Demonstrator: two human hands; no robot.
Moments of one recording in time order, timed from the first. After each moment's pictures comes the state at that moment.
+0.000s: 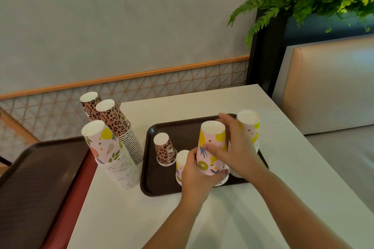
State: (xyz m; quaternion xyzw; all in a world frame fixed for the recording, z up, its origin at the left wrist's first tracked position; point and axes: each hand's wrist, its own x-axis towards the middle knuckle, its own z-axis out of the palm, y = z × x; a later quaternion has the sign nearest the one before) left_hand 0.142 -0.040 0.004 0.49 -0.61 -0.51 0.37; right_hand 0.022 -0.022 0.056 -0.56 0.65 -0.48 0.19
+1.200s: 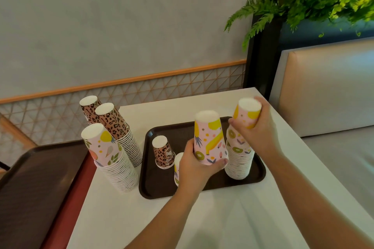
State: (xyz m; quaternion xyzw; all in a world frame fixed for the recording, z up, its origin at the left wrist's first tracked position) left_hand 0.137 -0.052 0.025 0.44 -0.64 -0.50 0.38; right_hand -0.035 -0.031 0.063 -0.44 0.69 -0.57 0.10
